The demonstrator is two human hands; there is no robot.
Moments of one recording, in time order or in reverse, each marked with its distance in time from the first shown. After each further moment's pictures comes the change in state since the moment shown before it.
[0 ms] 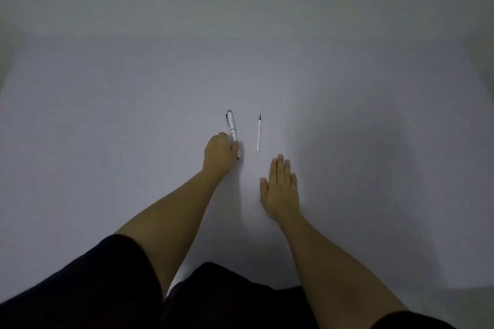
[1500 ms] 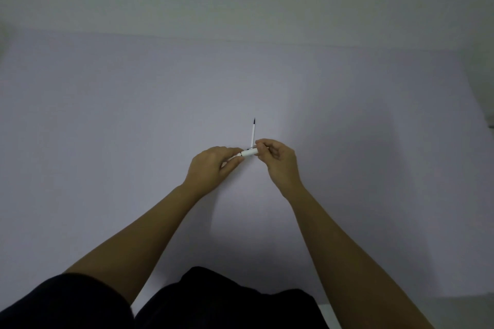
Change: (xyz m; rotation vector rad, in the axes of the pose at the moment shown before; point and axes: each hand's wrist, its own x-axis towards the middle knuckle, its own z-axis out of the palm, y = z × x) left_hand -0.036 -0.005 -0.022 0.050 0.052 0.546; right_hand 0.037 -0.021 -0.086 1.171 0.079 -0.022
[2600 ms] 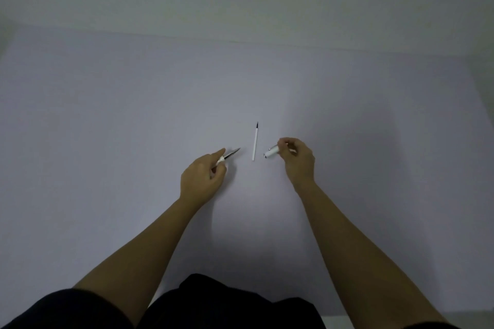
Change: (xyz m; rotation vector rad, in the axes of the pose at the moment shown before) left_hand -0.014 -0.015 0.011 -0.076 0.116 -0.356; right_hand 0.040 0.023 -0.026 -0.161 0.249 0.035
